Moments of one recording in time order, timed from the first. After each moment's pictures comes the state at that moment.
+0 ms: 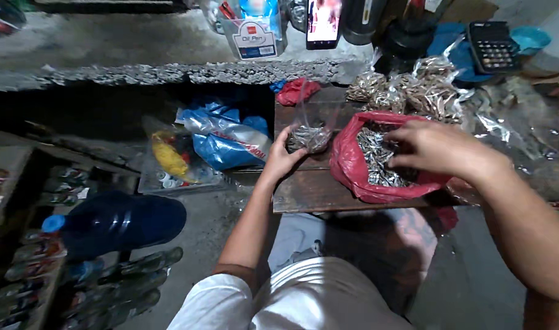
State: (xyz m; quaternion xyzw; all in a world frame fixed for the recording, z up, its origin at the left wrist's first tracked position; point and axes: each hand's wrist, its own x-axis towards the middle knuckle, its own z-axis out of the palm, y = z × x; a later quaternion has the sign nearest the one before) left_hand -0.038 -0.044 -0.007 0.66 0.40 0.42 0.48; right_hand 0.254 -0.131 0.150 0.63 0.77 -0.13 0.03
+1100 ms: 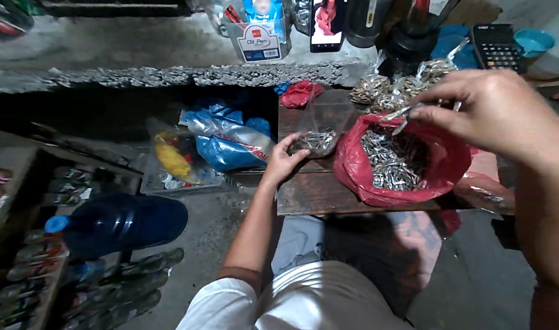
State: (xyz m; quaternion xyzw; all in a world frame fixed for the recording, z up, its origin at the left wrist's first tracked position) left_hand -0.046 -0.050 -0.007 0.64 0.34 0.46 0.52; right_hand 0.245 -0.124 0.205 0.57 0.80 -0.03 -0.15
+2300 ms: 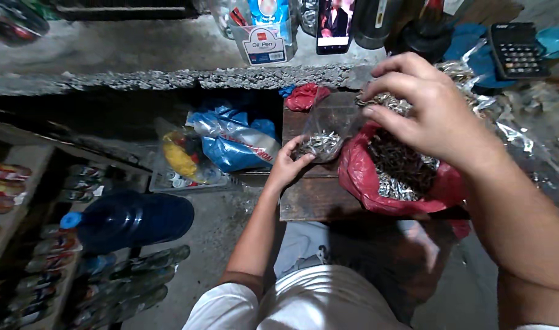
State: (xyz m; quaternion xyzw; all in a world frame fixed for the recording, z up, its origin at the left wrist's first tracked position) left_hand -0.042 -0.049 -0.005 0.64 0.34 0.46 0.51; right_hand 0.198 -0.085 0.183 0.47 0.84 -0.05 -0.25
